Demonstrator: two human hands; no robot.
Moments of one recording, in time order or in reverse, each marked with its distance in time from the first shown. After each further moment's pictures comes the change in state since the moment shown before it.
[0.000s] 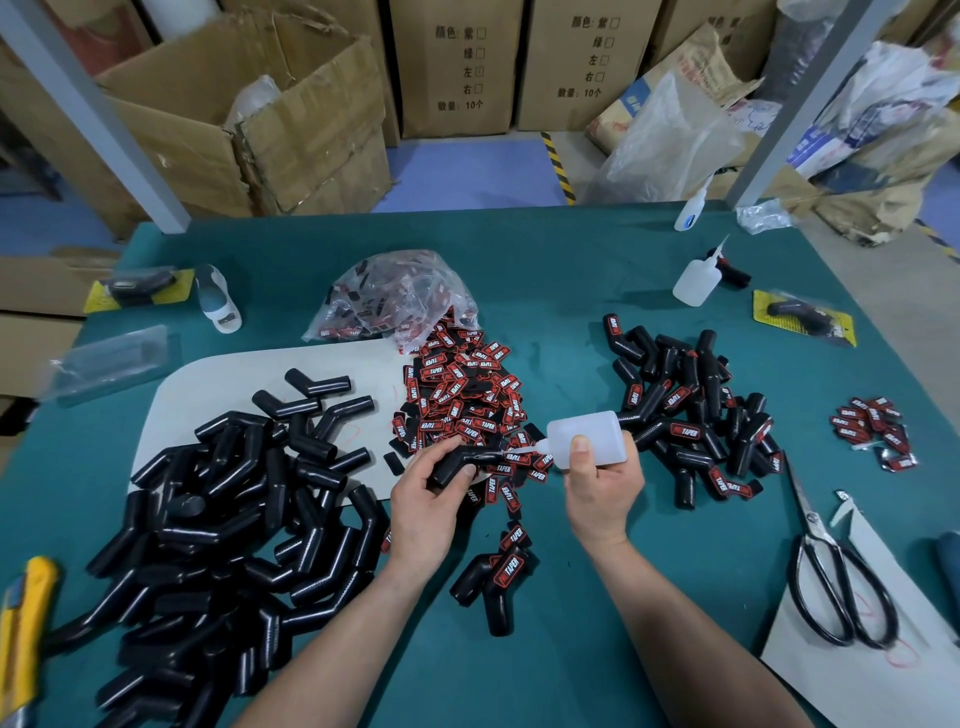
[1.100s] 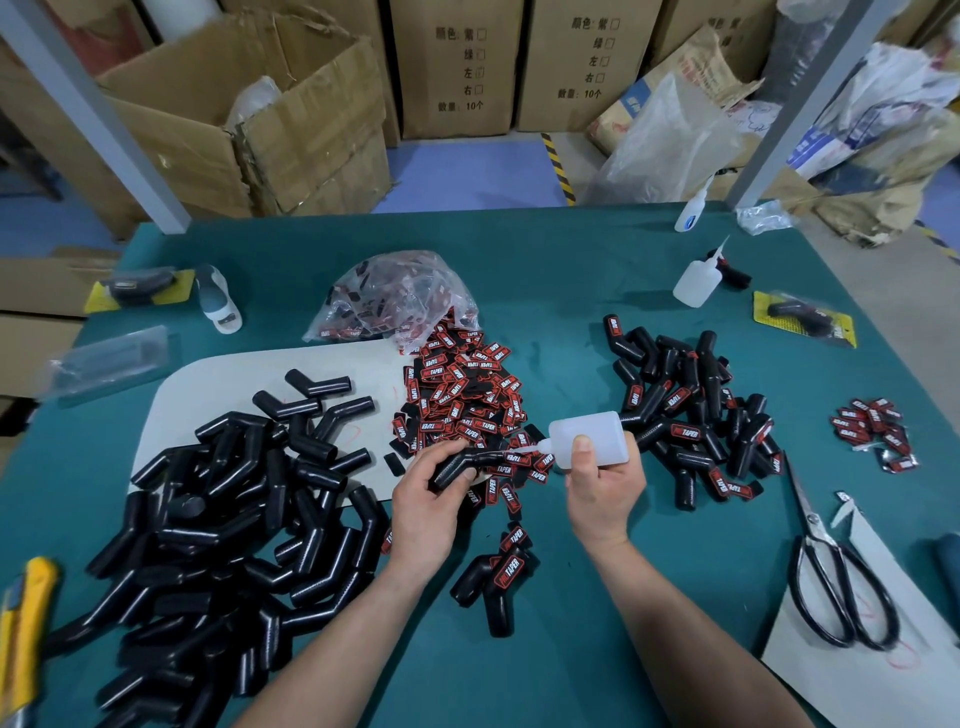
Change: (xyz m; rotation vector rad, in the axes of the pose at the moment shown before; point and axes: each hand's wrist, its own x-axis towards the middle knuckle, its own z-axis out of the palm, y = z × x) left_hand 0.000 0.000 -0.002 0.117 -0.011 0.080; right_hand 0.000 -0.004 0.001 0.039 0.021 0.011
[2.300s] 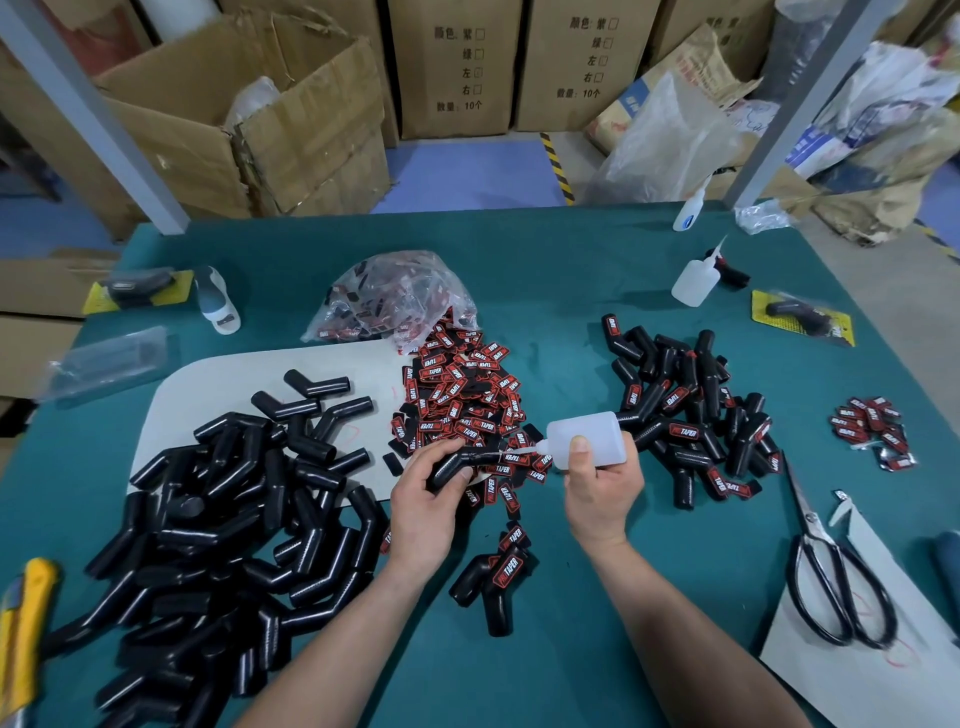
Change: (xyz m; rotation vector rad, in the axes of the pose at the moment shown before) left_hand 0.000 -0.001 0.000 0.025 0.000 0.007; right_hand -0.001 -0.005 -0.001 -0.026 -0.001 -0.042
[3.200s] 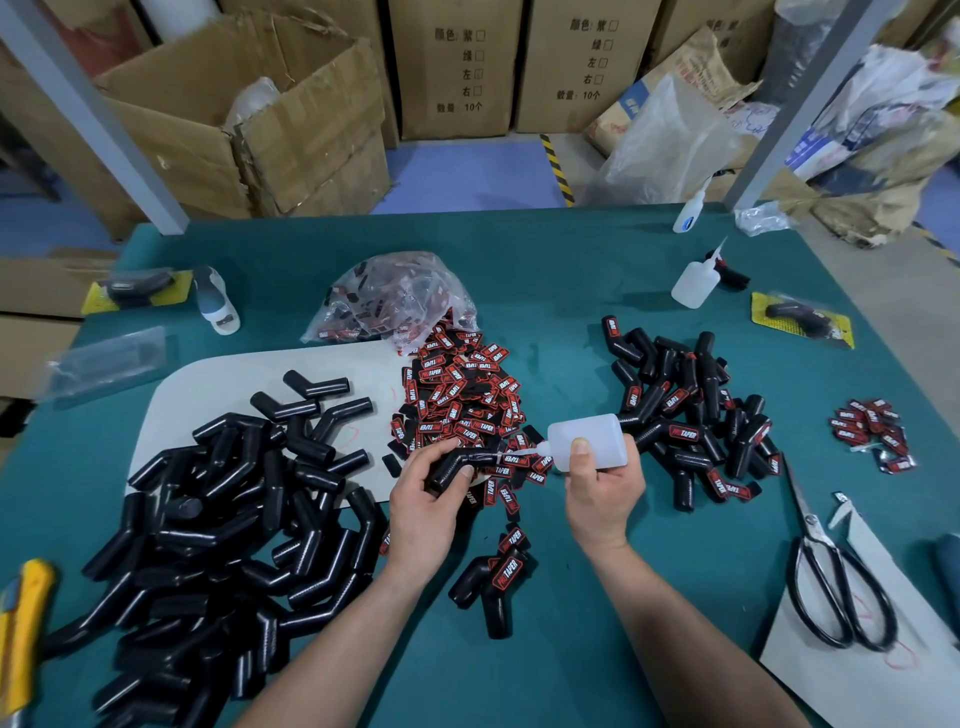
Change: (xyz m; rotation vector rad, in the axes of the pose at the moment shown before) left_hand -0.001 0.001 0.002 -0.088 0.020 -0.035; right_hand 0.000 0.004 -0.002 -0.012 -0.001 0.007
